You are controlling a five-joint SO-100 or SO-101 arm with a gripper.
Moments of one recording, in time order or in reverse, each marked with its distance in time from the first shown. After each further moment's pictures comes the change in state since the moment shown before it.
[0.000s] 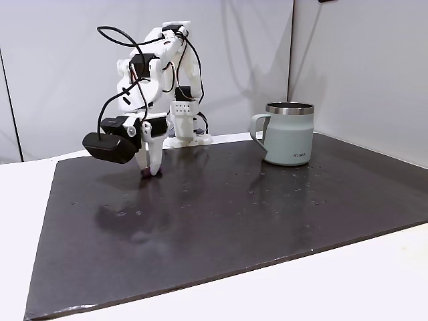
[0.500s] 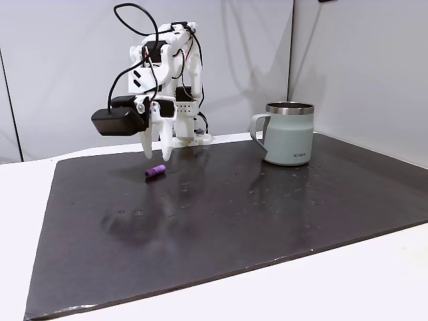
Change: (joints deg) arm -1.1 22.2 17.9 -6.3 0.1
